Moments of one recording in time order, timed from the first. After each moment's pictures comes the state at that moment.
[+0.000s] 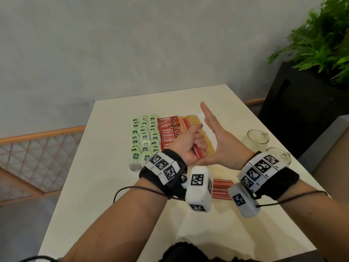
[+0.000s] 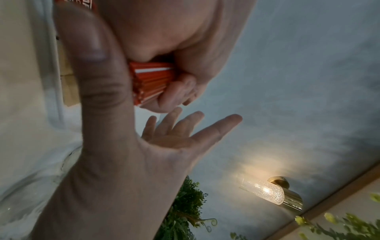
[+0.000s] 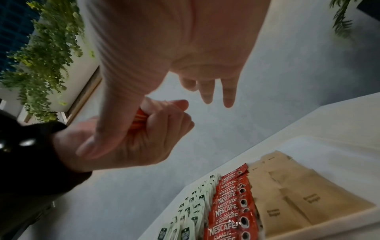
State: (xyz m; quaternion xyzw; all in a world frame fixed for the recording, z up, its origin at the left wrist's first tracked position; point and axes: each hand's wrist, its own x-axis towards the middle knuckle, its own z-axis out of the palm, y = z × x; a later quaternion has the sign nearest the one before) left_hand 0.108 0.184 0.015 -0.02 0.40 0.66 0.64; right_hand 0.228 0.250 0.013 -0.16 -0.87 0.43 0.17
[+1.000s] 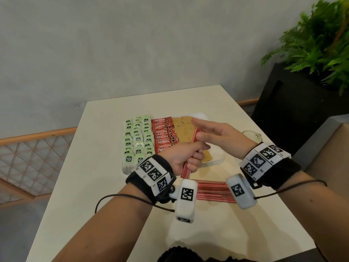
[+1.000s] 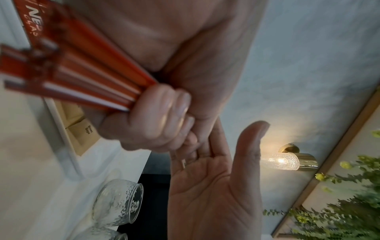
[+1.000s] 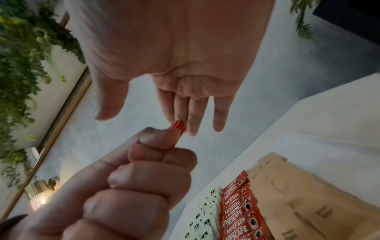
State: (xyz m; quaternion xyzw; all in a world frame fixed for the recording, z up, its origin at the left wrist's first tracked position) left_hand 0.106 0.176 0.011 0.22 0.55 0.43 0.68; right_hand 0.232 0.273 0.028 -0.20 -0.79 0.57 0.12
